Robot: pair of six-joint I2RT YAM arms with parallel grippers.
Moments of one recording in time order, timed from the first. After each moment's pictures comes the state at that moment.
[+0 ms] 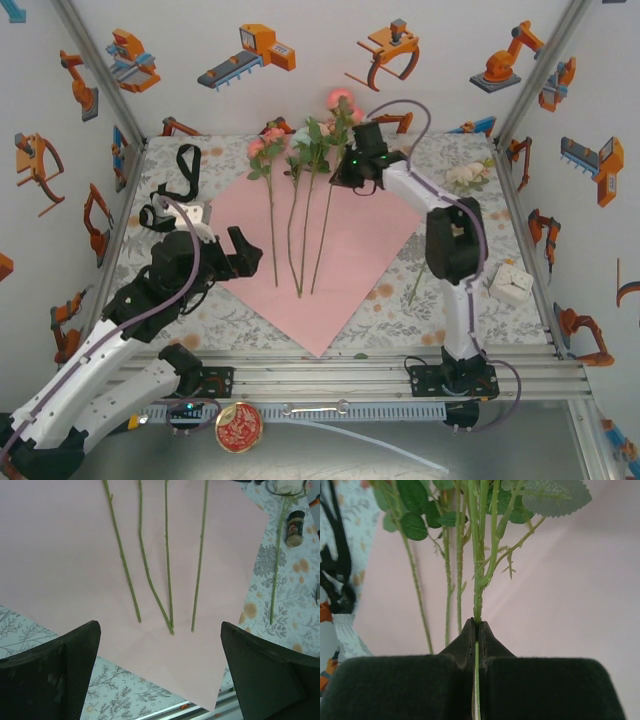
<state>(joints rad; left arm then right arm) -0.69 0.68 0.81 -0.56 -0.25 -0.54 0.43 2.22 1.86 -0.41 -0.20 0.67</state>
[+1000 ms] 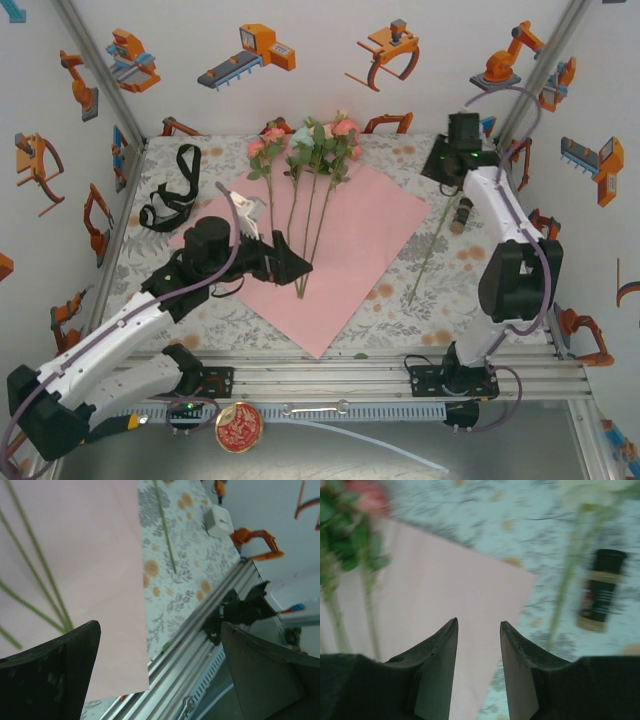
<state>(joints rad) -0.77 0.92 0.76 -0.19 0.32 -0.56 0.04 1.73 1.52 -0.57 0.06 0.39</state>
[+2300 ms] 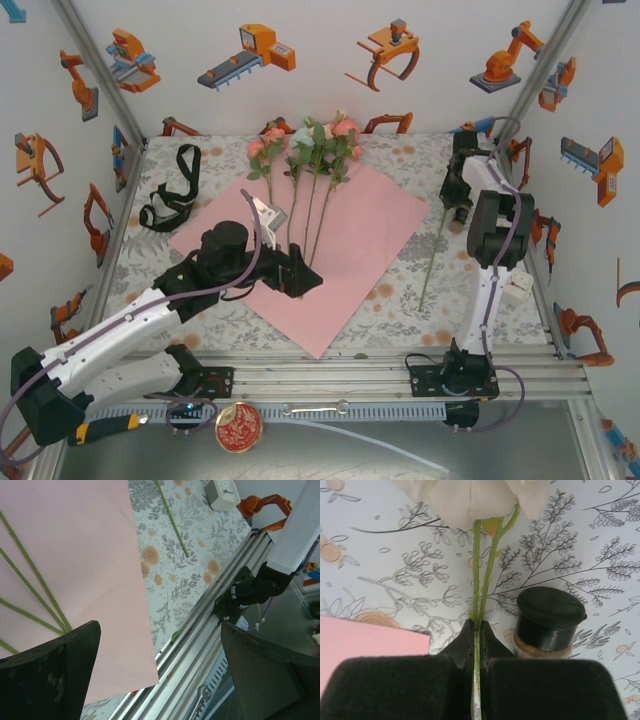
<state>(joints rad) -0.87 0.95 0.79 -0.22 0.23 -0.45 -0.08 2.25 1.82 -0.75 0.11 0.28</state>
